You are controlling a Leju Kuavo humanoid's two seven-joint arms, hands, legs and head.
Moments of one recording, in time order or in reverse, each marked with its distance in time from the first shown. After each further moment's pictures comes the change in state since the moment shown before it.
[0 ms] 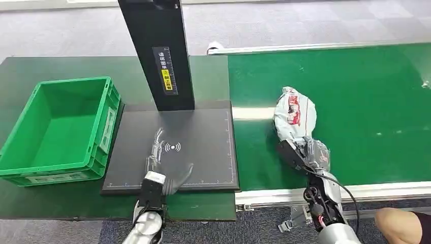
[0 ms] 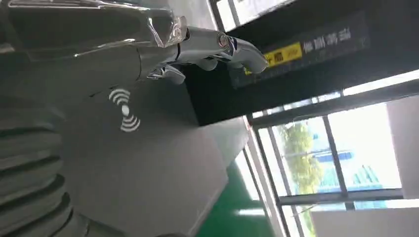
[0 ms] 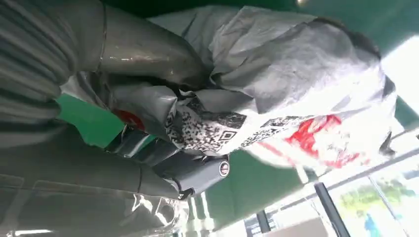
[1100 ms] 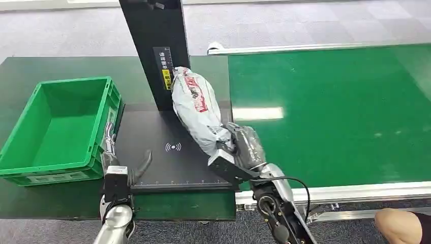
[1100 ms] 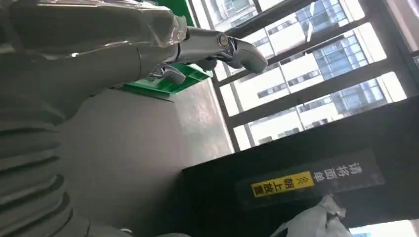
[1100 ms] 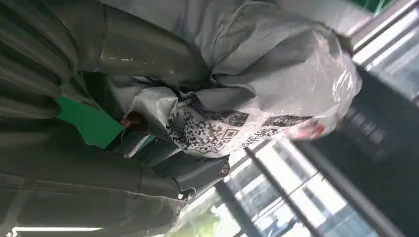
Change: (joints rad) left arm 0.023 0.047 0.245 -0.114 -0.083 0.070 -0.002; right arm 0.149 0.143 0.567 -0.626 -0.235 0.284 0.036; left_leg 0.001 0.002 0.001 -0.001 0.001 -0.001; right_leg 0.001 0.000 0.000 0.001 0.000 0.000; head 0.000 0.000
